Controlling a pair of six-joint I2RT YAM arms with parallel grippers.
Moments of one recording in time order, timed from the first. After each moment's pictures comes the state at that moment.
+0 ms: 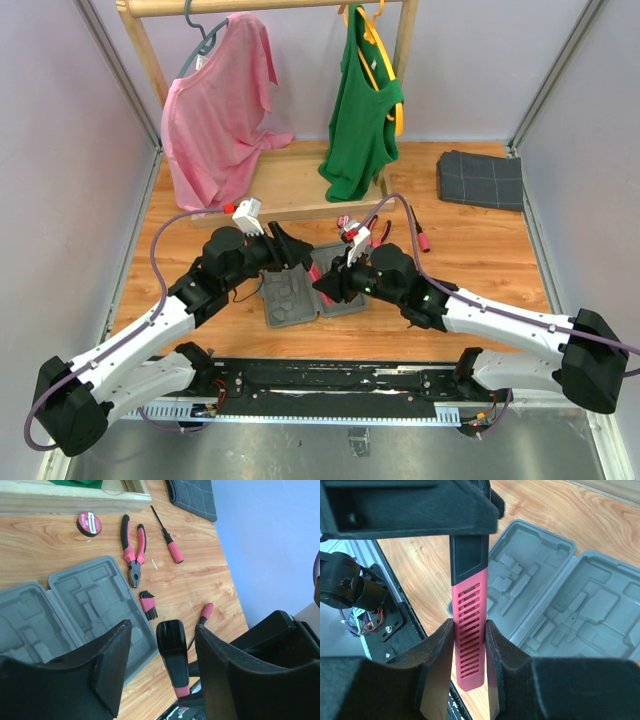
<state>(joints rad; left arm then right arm) -0.65 0.89 0.60 0.05 0.06 -0.77 1.01 1.14 0.67 0.15 -0.07 0.38</state>
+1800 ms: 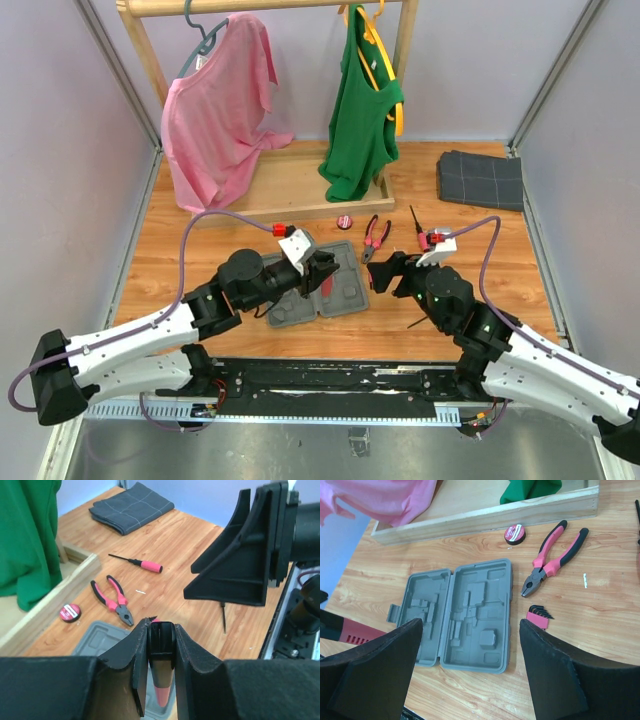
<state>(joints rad) -1.00 0.91 0.64 0.22 -0.02 -0.08 0.99 0.66 0.52 -0.13 0.52 0.57</state>
